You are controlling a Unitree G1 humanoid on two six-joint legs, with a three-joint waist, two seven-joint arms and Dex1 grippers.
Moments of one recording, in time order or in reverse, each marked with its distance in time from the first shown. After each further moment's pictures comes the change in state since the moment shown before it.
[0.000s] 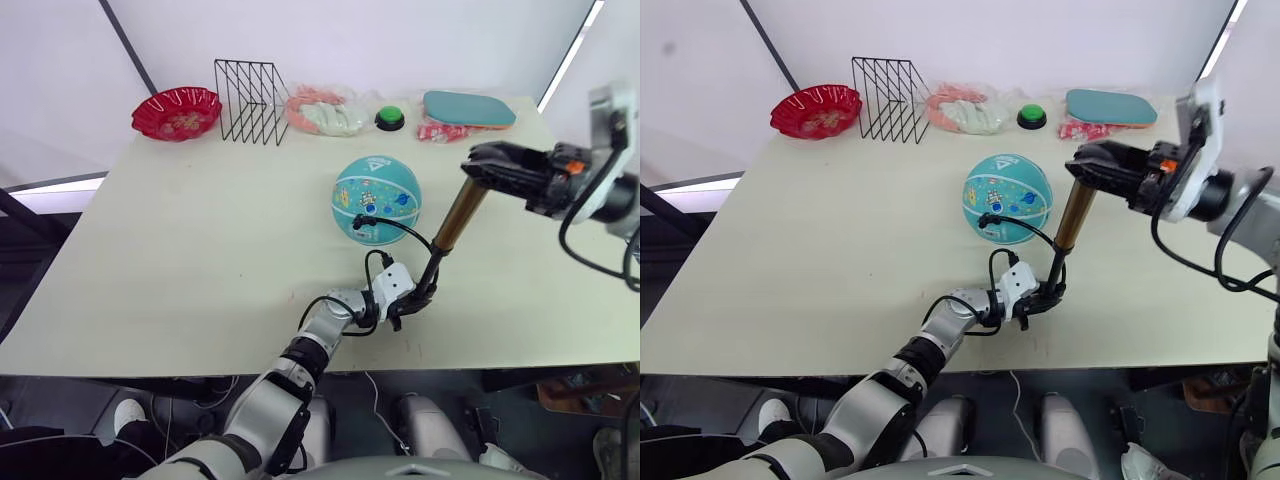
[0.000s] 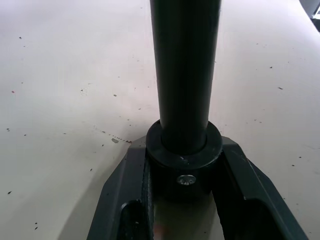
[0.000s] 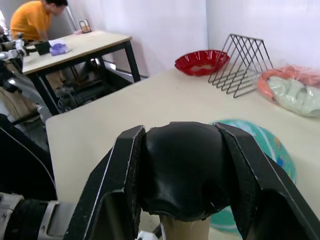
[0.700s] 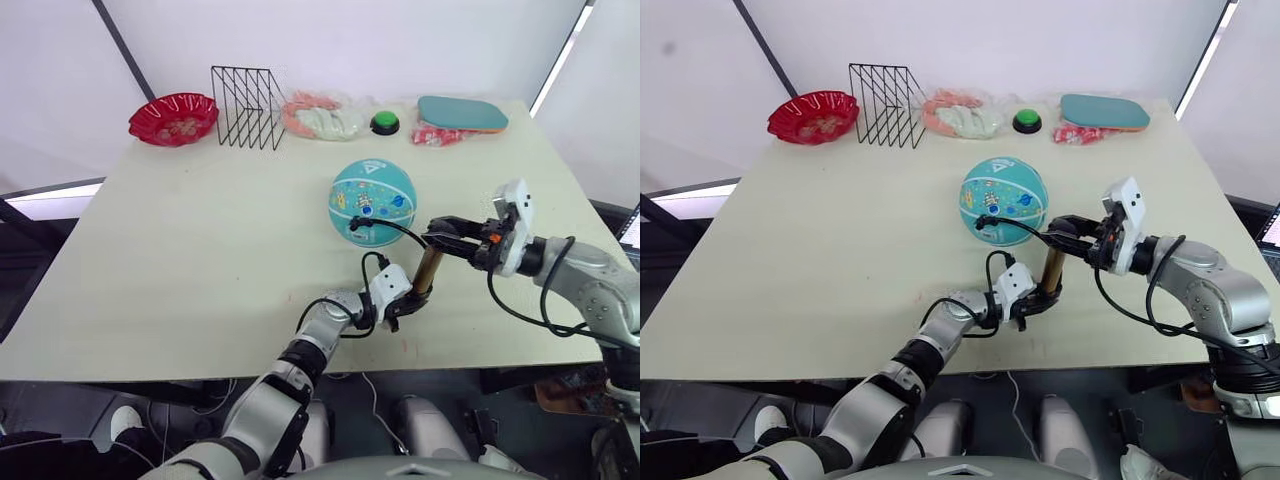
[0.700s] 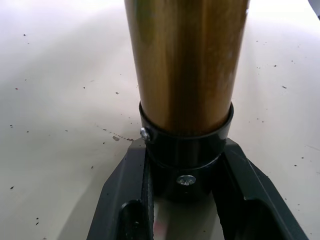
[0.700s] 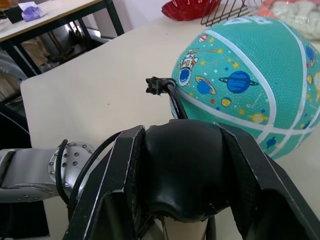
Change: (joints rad) left arm 0.004 -0.004 0.007 -0.008 -0.001 0.014 0.002; right arm 0.159 0.121 0.186 0.072 -0.252 -0.183 0.062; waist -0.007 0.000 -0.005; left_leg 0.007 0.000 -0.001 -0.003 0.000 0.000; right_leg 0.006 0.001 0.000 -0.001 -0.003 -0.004
